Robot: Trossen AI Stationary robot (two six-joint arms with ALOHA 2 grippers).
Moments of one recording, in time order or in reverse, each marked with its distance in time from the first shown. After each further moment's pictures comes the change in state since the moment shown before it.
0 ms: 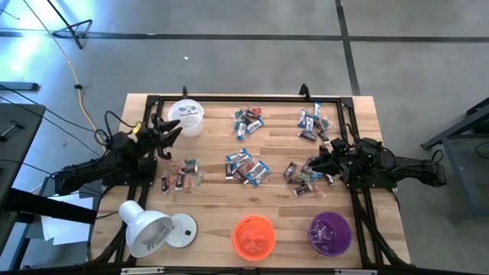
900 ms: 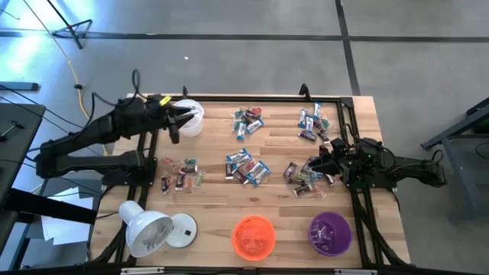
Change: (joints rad) left arm 0.000 0.681 0.829 -0.809 -0.062 -0.043; right arm 0.000 0.000 0.000 0.000 0.000 0.000
